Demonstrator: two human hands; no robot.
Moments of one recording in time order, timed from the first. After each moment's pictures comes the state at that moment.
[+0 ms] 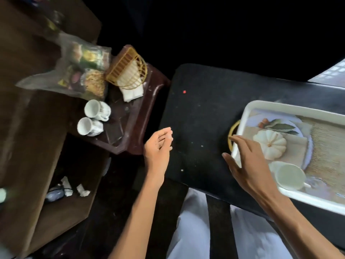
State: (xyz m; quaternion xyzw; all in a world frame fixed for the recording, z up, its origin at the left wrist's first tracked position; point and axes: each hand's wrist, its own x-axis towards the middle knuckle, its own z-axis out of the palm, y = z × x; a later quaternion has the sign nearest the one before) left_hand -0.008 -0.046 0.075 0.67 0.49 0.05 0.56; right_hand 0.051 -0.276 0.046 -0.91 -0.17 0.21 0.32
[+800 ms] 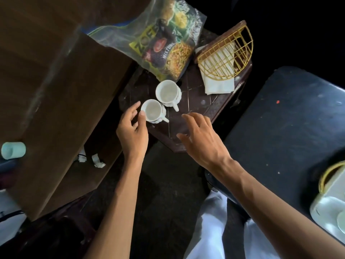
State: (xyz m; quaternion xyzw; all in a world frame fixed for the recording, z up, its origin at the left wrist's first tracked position) left_hand -0.088 0.219 0.069 0.72 0.54 0.20 0.40; right_hand 0.020 0.072 0.060 -0.82 -0.39 0.32 0.26
